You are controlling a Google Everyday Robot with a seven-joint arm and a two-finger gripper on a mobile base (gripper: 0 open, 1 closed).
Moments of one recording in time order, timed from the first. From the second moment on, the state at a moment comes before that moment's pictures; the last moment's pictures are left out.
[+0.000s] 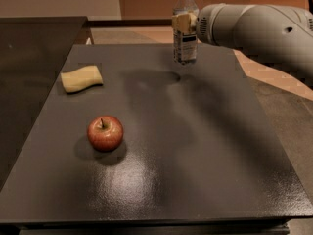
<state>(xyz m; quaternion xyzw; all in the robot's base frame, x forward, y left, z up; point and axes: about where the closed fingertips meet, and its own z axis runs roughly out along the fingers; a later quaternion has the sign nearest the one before) 0.691 -0.094 0.988 -0.79 -0.13 -0.58 0.17</state>
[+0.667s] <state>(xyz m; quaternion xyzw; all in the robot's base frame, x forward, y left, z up) 0.690 -0.084 0.980 -0.75 -0.14 -0.62 0.18</state>
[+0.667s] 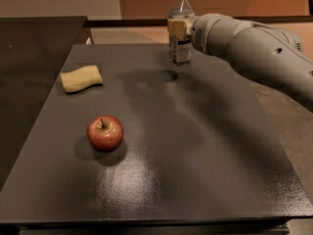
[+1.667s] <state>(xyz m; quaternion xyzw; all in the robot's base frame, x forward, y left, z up) 0.684 -0.087 0.962 -0.71 -0.14 -0.67 0.16</state>
